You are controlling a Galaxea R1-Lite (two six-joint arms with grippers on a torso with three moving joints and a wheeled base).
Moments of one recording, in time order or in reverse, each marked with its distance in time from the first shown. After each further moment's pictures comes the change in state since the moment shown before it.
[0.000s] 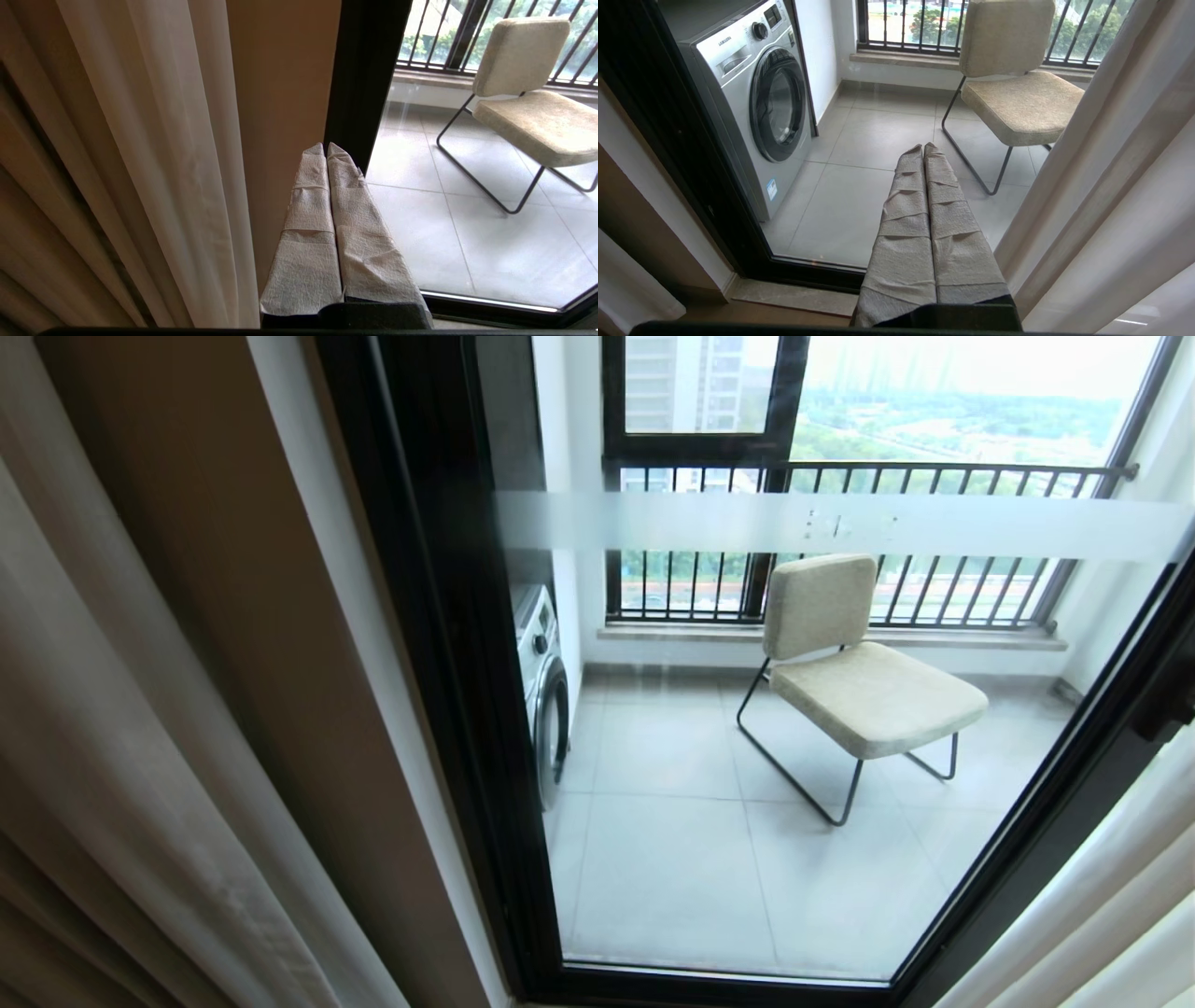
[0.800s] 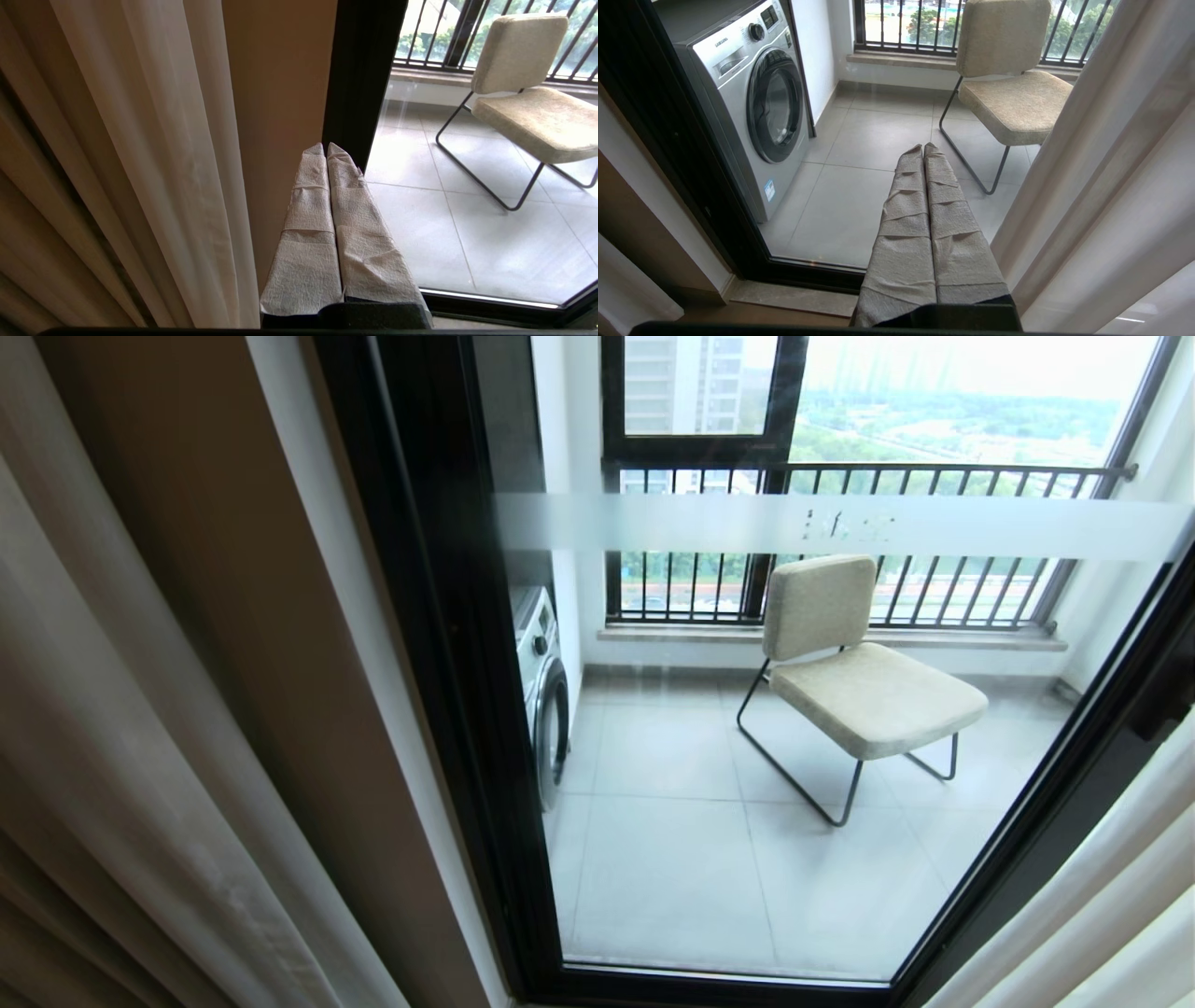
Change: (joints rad) left arm 0.000 0.000 0.000 0.001 -0.001 0.006; right arm 0.001 0.000 0.000 0.000 0.000 0.000
